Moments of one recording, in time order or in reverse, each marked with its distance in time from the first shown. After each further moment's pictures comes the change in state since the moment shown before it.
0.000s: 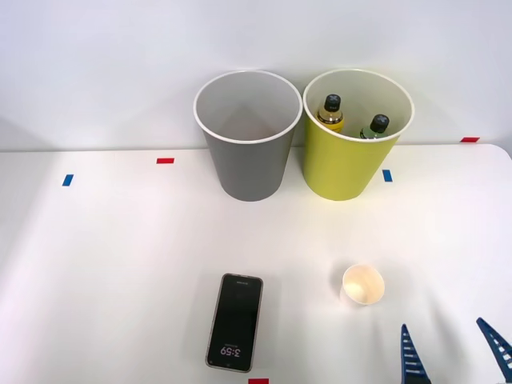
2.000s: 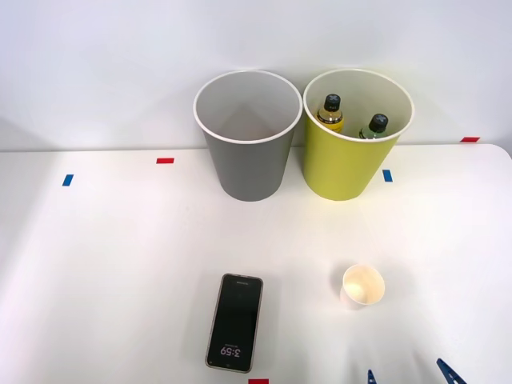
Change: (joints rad) arm 0.040 -0.039 0.133 0.103 0.002 -0.054 0.022
